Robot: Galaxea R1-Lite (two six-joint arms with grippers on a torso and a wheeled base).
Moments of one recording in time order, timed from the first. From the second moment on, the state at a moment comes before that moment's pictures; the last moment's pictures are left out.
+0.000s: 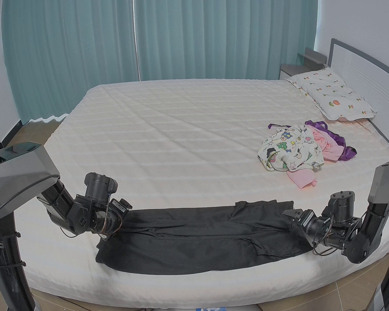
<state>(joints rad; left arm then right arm) -0.24 2.18 -0.82 -0.48 0.10 -1.18 0.23 2.12 -0.29 -1.25 0.08 0.97</state>
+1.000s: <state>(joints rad) -0.19 2.11 -0.83 -0.40 0.14 -1.17 0.30 2.17 -0.42 -1.16 0.02 1.14</state>
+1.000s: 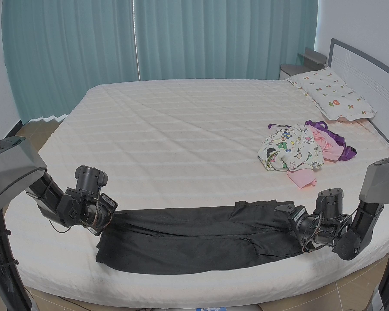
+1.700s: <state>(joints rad) -0.19 2.10 -0.83 -0.40 0.14 -1.18 0.33 2.22 -0.58 -1.00 -0.01 1.16</state>
